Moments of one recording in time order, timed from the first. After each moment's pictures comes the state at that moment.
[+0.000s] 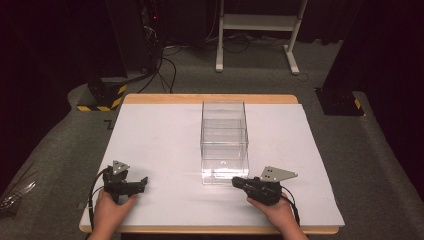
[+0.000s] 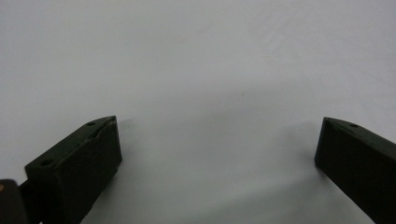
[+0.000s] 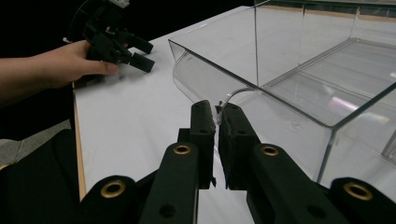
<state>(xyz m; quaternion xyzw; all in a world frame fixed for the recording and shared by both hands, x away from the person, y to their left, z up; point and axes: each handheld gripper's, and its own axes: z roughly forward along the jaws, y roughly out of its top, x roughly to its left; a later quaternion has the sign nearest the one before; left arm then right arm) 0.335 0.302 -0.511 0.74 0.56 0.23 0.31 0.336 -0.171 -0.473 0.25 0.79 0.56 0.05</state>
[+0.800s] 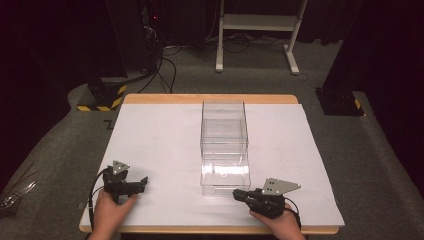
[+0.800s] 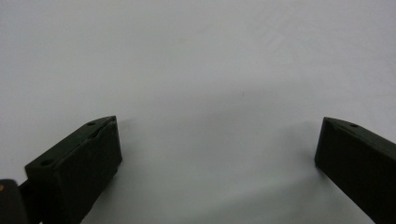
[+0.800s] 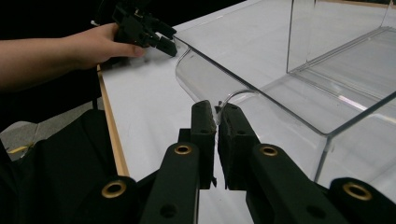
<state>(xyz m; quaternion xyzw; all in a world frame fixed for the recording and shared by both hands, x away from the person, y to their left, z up) 0.335 0.302 -0.511 0.74 0.56 0.24 0.31 0.305 -0.176 -0.472 0.23 0.80 0.56 0.04</state>
